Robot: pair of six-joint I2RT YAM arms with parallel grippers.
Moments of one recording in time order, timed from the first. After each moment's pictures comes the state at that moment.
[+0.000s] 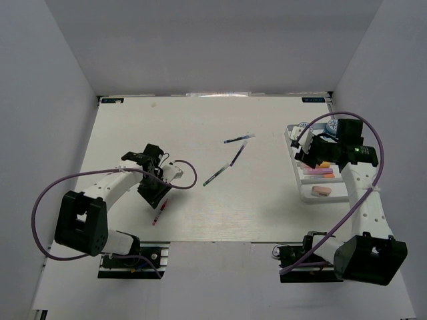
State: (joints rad) left arm -0.31 1.38 0.87 -0.97 0.09 0.48; right arm -0.10 1.13 1.10 -0.86 -0.71 -1.30
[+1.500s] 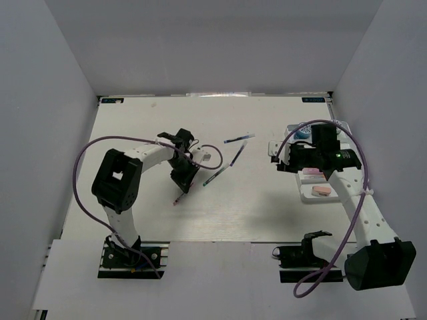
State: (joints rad) left arm -0.48 1.83 1.19 -0.87 0.29 0.27; right arm 0.14 1.09 1.03 -0.83 -0.67 -1.33
